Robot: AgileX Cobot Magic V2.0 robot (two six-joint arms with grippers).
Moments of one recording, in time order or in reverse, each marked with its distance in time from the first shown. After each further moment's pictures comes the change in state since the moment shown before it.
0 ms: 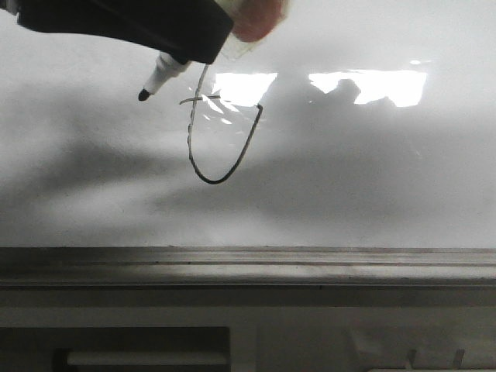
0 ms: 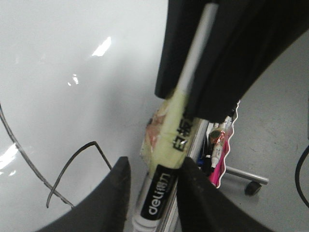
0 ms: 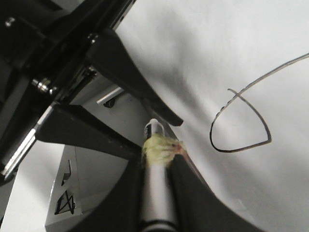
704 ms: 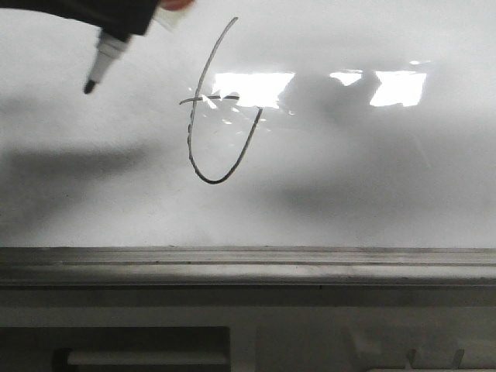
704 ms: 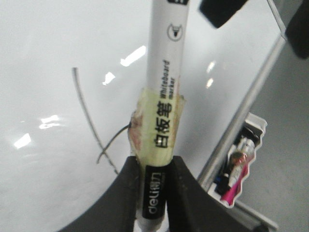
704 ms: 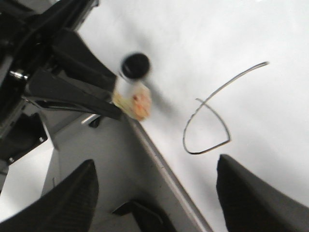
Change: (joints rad) left arm 0.049 -0.167 0.109 0.013 -0.108 -0.187; right arm -0.096 -0.105 0.010 -0.007 -0.004 -0.004
